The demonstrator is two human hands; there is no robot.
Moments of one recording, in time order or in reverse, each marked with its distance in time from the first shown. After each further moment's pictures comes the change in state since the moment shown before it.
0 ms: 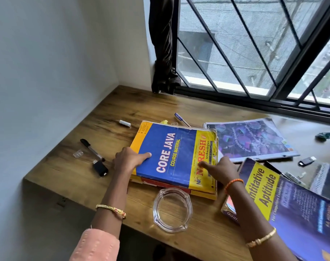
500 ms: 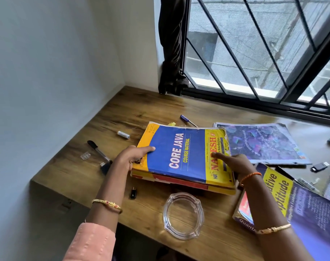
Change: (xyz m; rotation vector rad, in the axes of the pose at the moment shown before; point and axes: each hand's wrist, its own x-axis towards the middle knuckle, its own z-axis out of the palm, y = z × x) left_hand 0.019 0.003 -0.028 -0.433 -0.312 -0.021; right_hand 0.023 -0.015 -0.017 0.351 -0.116 0.138
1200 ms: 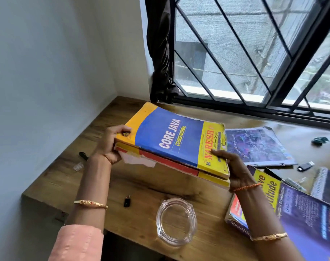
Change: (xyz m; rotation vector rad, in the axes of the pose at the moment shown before) left_hand -0.028 0.038 -0.038 -0.704 -0.380 0.261; right_hand -0.025 -0.005 -0.011 0.899 -0.667 -0.038
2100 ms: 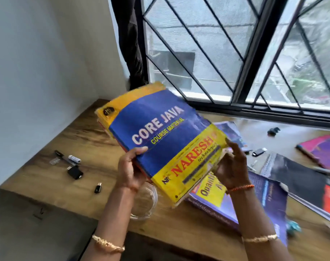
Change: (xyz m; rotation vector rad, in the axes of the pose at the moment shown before) left_hand -0.082 -0.118 0.146 -0.392 -0.089 0.257; right_hand -0.104 -0.017 -0.044 0.134 -0.116 -0.389
